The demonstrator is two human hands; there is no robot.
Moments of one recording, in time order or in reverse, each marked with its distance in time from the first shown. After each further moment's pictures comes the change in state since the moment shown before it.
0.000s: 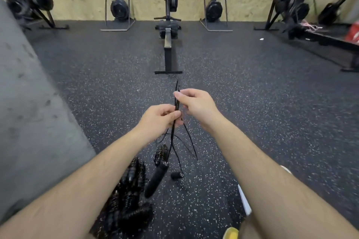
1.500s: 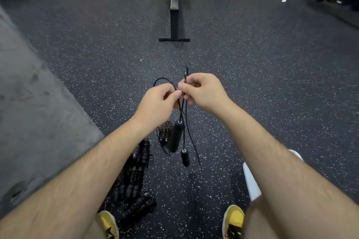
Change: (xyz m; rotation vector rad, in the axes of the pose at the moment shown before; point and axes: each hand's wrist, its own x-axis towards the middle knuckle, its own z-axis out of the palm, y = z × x) left_hand 0.026 -0.026 -0.013 0.303 0.156 0.019; right_hand 0.038 0.030 0.014 -0.192 -0.124 -0.032
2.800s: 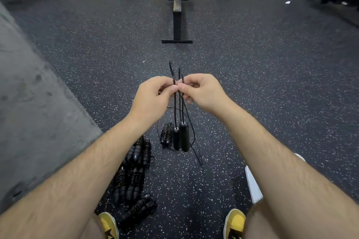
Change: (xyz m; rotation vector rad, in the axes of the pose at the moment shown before) left_hand 0.008 -0.002 -0.007 -0.033 0.127 0.145; right_hand 0.006 0.001 0.000 0.001 -0.052 -0.073
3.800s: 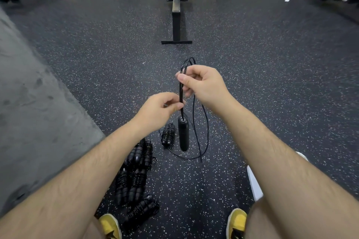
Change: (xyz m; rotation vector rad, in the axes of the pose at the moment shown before) left_hand -0.005 -0.023 0.011 0.008 -0.297 -0.088; right_hand 0.000 -0.012 -0.004 0.151 0.087 -0.058
